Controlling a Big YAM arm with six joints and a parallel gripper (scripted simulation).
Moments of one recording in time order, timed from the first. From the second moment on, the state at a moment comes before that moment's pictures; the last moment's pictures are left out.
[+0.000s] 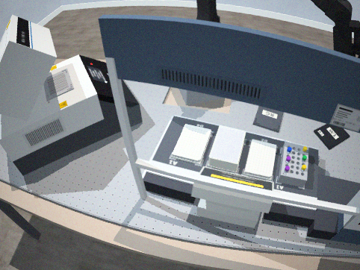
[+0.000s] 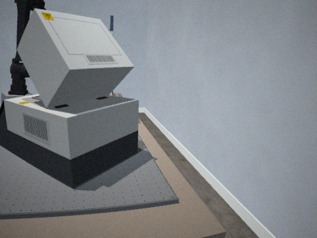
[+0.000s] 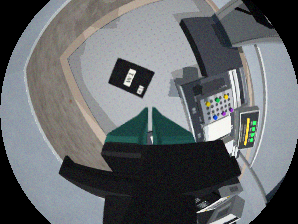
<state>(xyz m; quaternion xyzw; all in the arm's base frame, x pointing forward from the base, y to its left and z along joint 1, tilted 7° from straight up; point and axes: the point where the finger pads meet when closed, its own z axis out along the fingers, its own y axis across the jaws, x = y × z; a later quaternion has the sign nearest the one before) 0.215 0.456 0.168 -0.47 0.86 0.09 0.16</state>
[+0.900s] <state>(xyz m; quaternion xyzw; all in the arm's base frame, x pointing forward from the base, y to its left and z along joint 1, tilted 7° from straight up) 0.282 0.349 0.146 -0.36 0.92 0.06 0.14</state>
